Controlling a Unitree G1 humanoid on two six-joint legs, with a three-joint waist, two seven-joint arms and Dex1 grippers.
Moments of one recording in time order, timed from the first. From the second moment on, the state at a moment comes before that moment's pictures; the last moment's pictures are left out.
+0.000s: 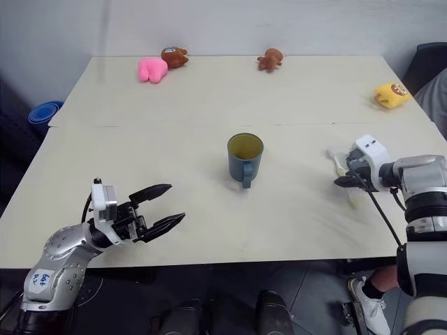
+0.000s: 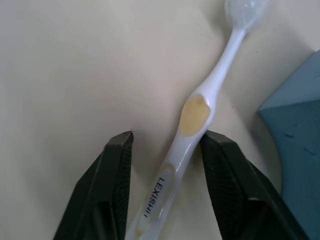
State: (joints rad) left arm -0.02 0.52 0.16 -0.31 -0.60 0.23 -0.88; right arm -0.91 -0.88 0.13 0.88 -0.01 0.51 1.13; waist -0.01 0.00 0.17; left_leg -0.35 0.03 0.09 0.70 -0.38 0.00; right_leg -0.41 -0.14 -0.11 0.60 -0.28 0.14
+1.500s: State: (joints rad) left arm 0.07 0.59 0.23 -0.34 -0.54 0.21 -0.83; right arm -0.63 -0.55 -0.19 0.31 0.44 0.05 1.14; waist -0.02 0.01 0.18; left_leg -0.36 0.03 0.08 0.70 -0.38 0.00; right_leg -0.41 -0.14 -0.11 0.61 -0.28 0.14
